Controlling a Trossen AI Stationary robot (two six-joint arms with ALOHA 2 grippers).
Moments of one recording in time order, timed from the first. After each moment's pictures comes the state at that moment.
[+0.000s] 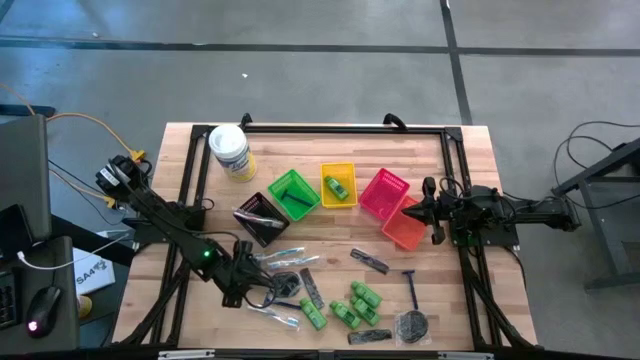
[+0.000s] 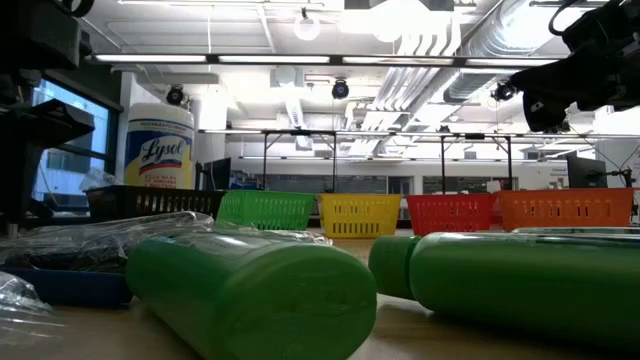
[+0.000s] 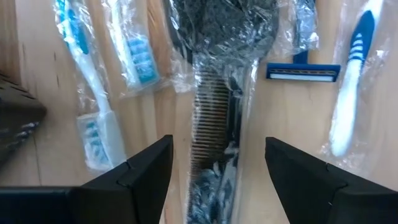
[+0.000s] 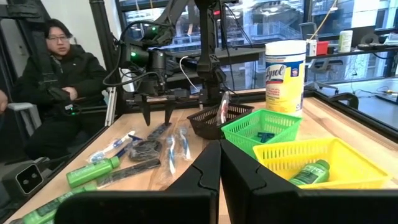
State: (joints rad) left arm -0.73 1.43 0.74 -0.46 -0.22 -0.62; right arm 0.01 0.01 0.01 0.02 -0.03 0.11
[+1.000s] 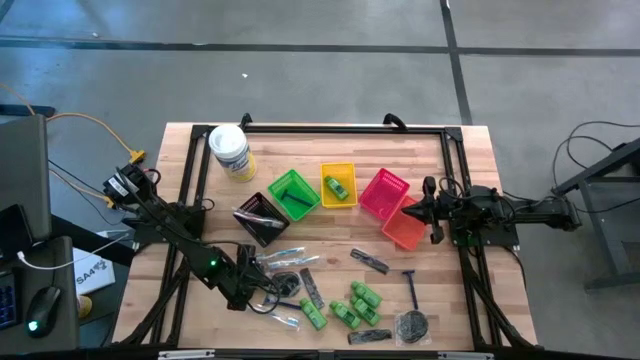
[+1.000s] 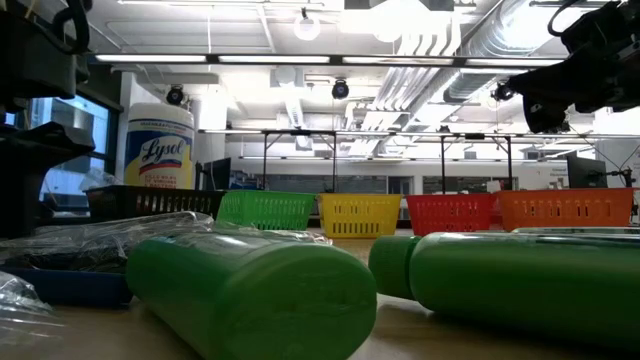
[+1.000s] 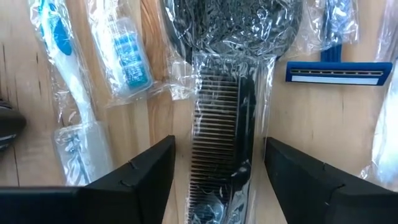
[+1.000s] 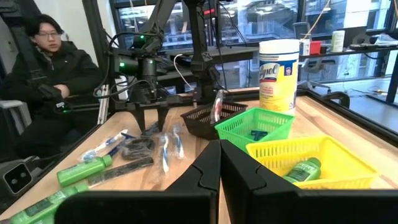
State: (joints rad) left arm -0.75 1.56 0.74 -0.39 -0.28 -0.62; right arm 0.01 0.02 0.01 0.02 -0.01 0.10
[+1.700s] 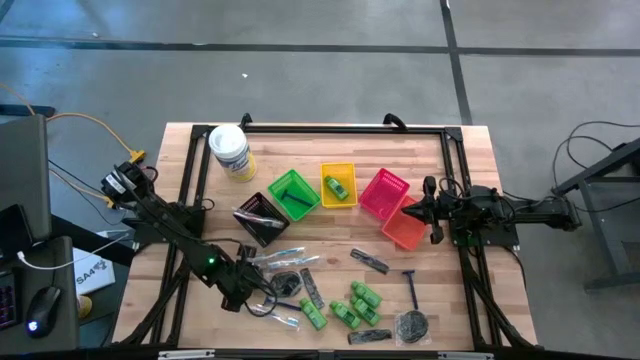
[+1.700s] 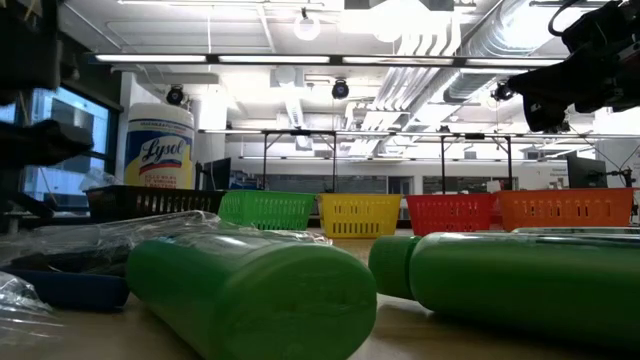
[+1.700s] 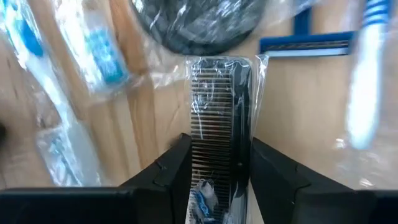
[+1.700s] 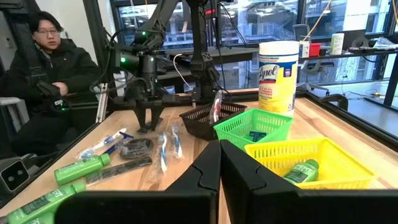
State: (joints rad) left arm -0.75 1.51 0.74 -0.40 -0.21 -0.52; right arm 0.01 0.02 0.01 0.02 0.00 0.08
